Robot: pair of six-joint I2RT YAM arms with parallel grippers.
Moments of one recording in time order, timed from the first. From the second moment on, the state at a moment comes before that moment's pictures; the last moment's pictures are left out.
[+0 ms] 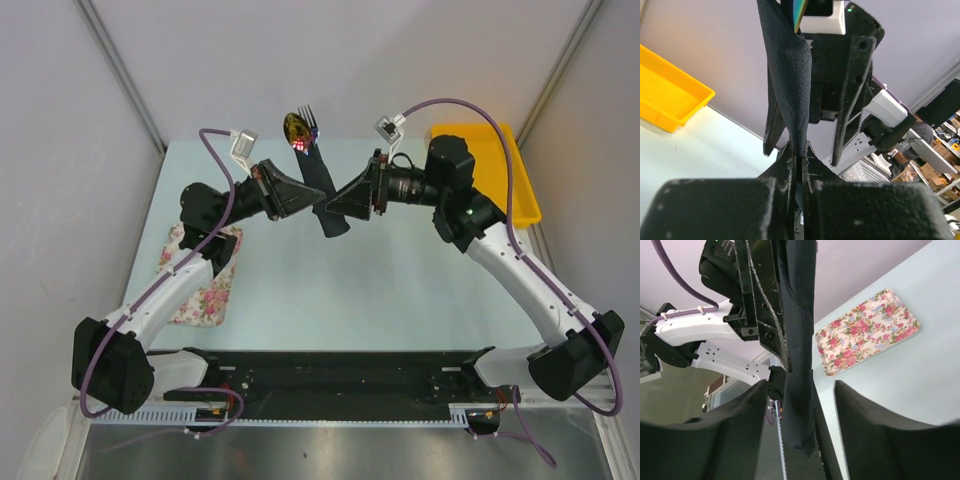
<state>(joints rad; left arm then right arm) -0.40 1.23 0.93 0.77 0.87 -1.06 0.55 1.32 1.37 -0.10 -0.82 0.54</state>
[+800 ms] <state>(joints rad) -0.40 1.24 0.95 0.75 0.85 -1.05 0.53 1.33 1.33 -0.01 -0.88 0.64</state>
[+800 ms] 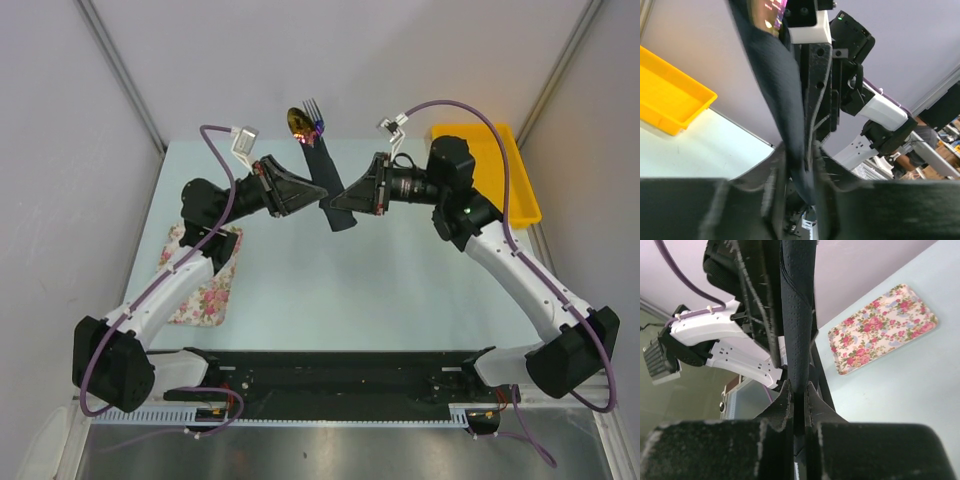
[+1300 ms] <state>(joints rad) -0.41 1.25 0.98 0.69 0.85 -1.01 0.46 1.32 1.32 -0.01 -0.95 0.71</state>
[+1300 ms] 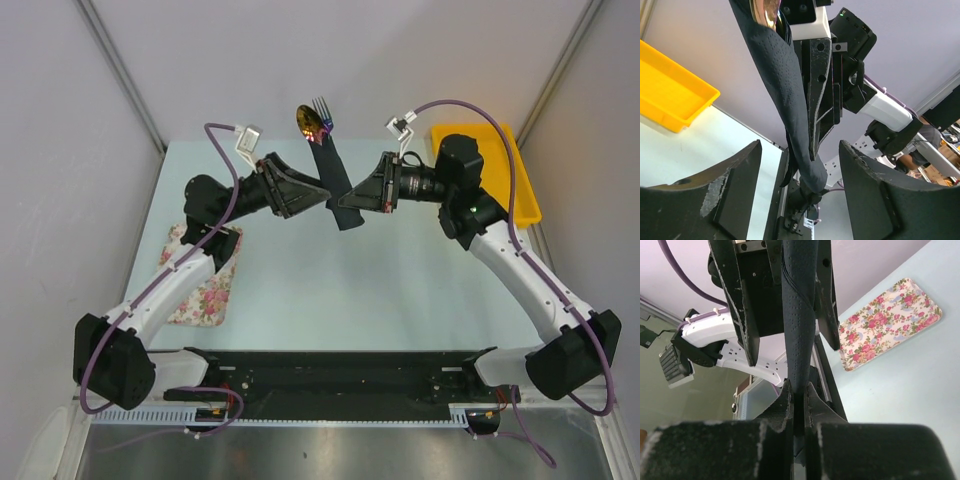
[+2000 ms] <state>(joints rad) -0.46 1.25 0.97 0.73 0.84 -1.04 0.47 1.31 1.31 0.04 -0.96 0.73</state>
